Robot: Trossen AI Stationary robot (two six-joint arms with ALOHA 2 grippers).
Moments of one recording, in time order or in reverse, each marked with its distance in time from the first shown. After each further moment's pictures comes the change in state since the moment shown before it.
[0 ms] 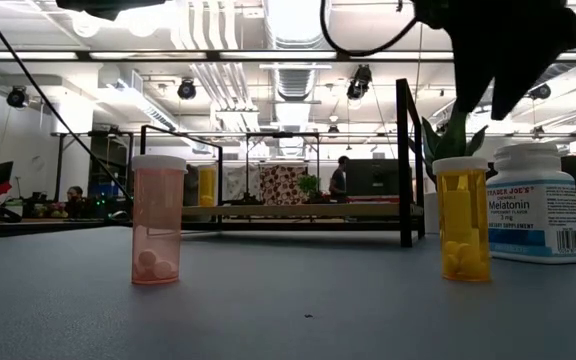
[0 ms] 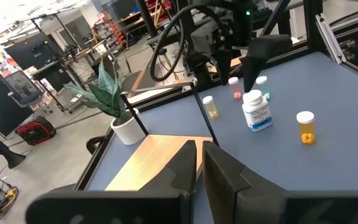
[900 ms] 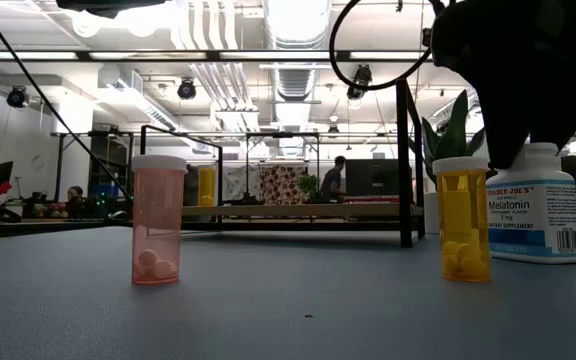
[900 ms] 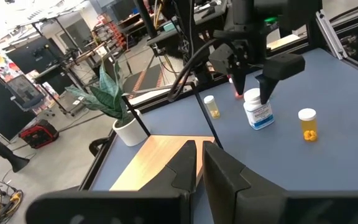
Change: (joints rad) left arm 0.000 -0.004 0.000 -0.003 0.000 0.026; right arm 0.030 0.071 -0.088 0.103 -0.082 0.117
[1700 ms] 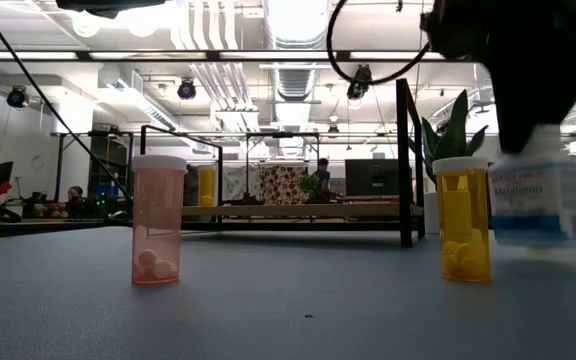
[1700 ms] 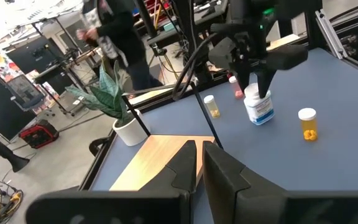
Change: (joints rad) left arm 0.000 0.000 -0.001 0.000 0.000 0.000; right arm 0.000 -0.036 0.009 0.011 -0.024 -0.128
